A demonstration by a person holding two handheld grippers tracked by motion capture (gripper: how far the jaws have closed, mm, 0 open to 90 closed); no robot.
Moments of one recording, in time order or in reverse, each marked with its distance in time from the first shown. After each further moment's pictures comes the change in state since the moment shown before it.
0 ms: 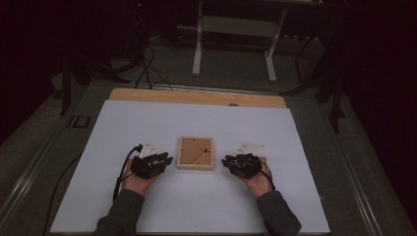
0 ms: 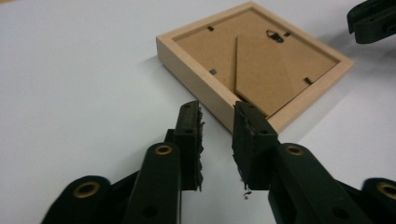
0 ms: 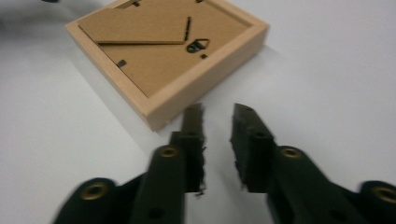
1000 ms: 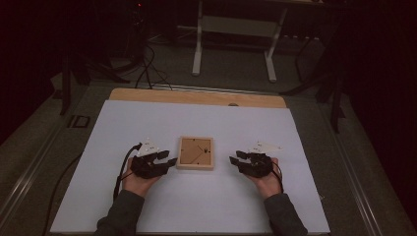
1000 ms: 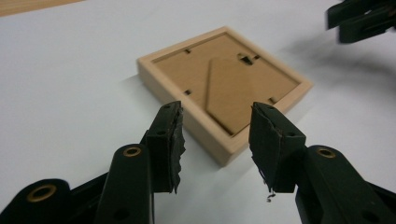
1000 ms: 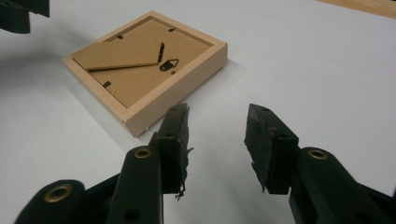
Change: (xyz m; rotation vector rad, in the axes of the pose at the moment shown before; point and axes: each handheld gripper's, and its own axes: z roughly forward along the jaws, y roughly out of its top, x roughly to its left) left arm -0.007 0.011 -0.008 -0.033 -0.071 -0.023; right arm -0.019 -0.011 -0.025 -0.116 -0.014 0.088
